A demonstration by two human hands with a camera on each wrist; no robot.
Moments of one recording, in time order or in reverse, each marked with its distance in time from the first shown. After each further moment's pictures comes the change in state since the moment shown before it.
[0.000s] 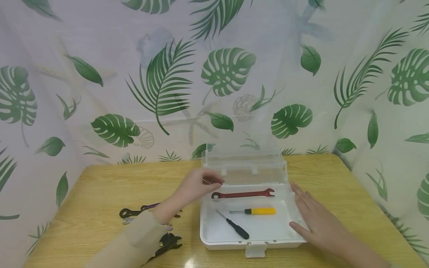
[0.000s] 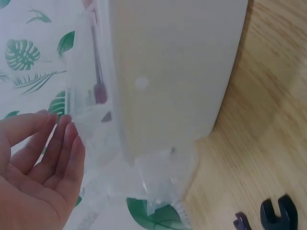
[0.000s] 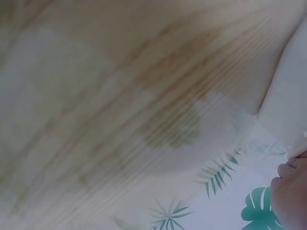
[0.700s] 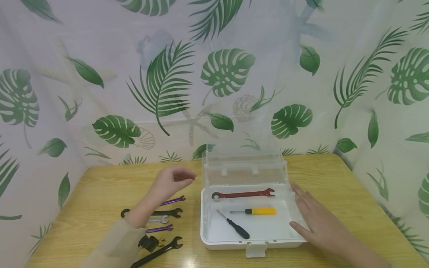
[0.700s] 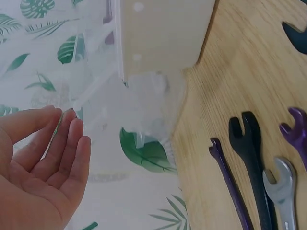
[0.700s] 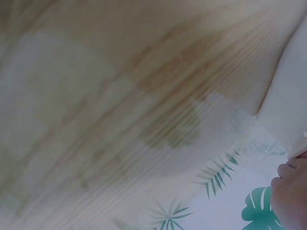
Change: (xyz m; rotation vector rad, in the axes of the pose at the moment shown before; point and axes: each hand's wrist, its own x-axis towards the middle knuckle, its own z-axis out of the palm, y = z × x) left_hand -0.034 -0.027 -0.047 -0.045 0.155 -0.129; right_hand -0.001 0.001 0.002 0.006 0.030 -0.007
